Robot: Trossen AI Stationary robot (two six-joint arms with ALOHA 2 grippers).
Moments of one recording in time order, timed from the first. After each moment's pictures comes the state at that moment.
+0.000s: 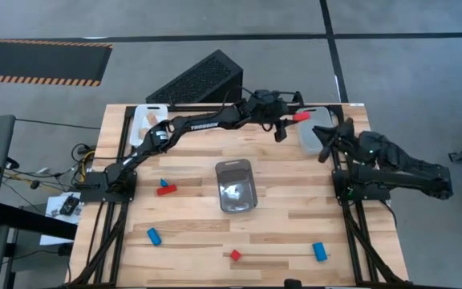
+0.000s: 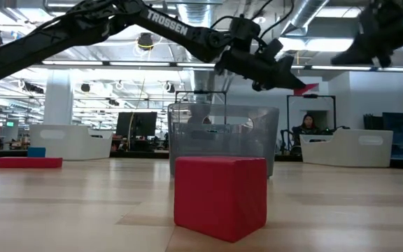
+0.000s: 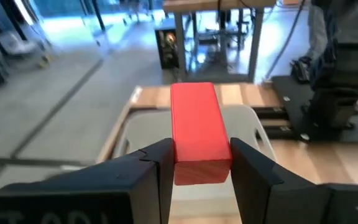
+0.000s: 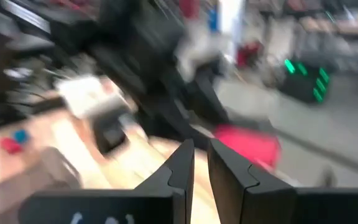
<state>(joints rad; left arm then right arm) 0.34 2.47 2.23 -0.04 0.19 0.18 -0.24 0.22 0.44 -0.39 0.47 0.13</state>
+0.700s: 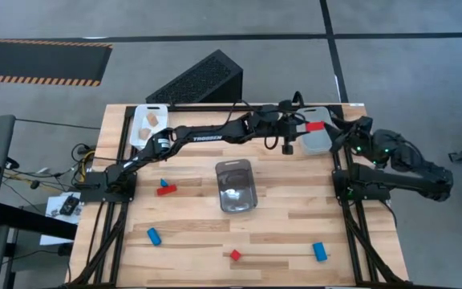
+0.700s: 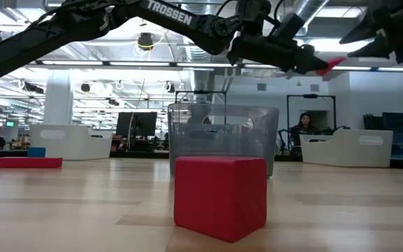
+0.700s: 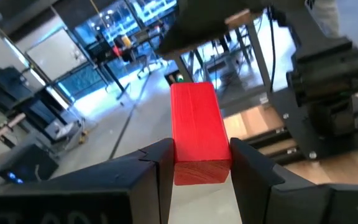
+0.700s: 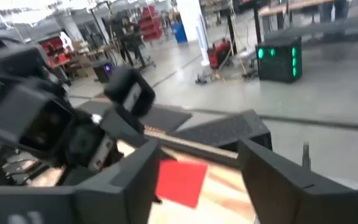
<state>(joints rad) 0.23 2.47 2.23 0.12 0.08 0.50 -0.24 0.14 0.54 -0.52 0.59 0.40</state>
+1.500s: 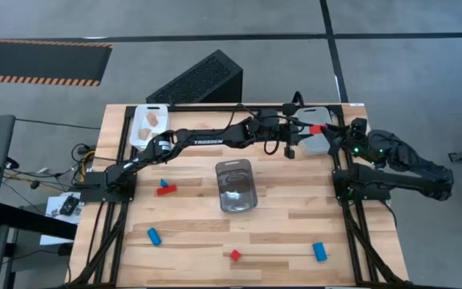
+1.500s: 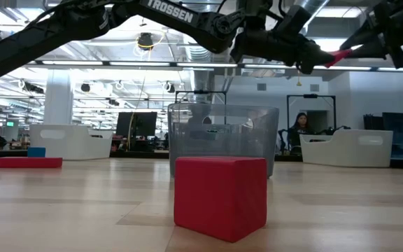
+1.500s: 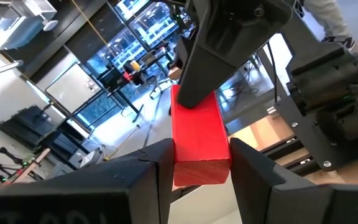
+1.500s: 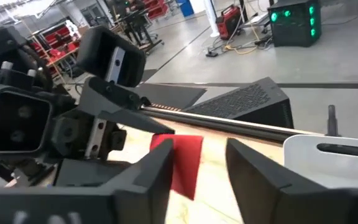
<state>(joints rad) 0.19 2.47 2.23 0.20 0.07 0.65 -0.24 0.18 0.54 -0.58 0.51 0.56</state>
